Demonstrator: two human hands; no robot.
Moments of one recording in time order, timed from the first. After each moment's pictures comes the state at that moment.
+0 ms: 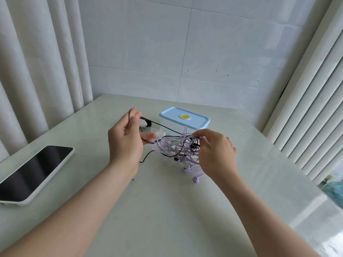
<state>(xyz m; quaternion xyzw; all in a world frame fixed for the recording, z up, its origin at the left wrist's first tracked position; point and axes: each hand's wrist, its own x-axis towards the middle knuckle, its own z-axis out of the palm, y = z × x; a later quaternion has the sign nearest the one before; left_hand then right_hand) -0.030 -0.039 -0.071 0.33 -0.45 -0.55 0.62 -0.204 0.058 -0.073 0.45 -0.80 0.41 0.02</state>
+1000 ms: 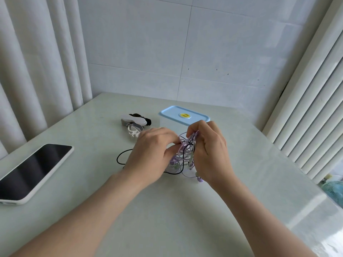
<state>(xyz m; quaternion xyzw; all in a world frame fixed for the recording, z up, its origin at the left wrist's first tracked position) -0.043 -0.029 -0.093 0.22 -0.87 -0.09 0.42 -0.183 0.065 -0.071 0.55 -0.66 0.50 0.07</state>
